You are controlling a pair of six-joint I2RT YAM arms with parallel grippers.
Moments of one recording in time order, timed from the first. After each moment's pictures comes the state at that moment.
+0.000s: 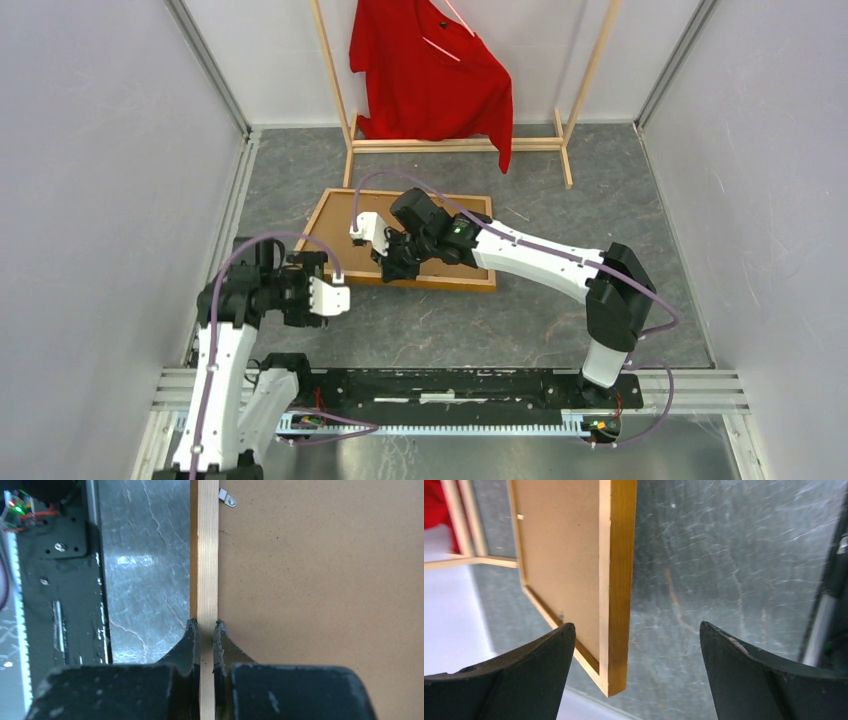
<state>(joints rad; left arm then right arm) -0.01 0.76 0.88 -1.22 0.53 1.55 1.00 1.77 1.45 -0.46 -0.38 -0.34</state>
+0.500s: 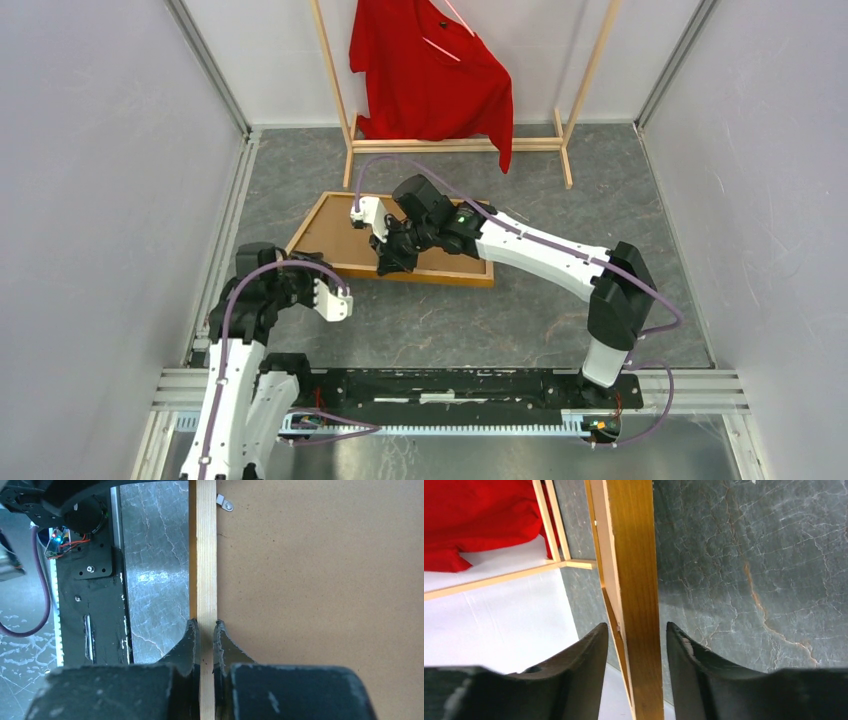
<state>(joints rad) -0.01 0.59 0.67 -0.86 0.51 1.73 0.97 1.77 1.53 -0.48 -0.46 -0.23</state>
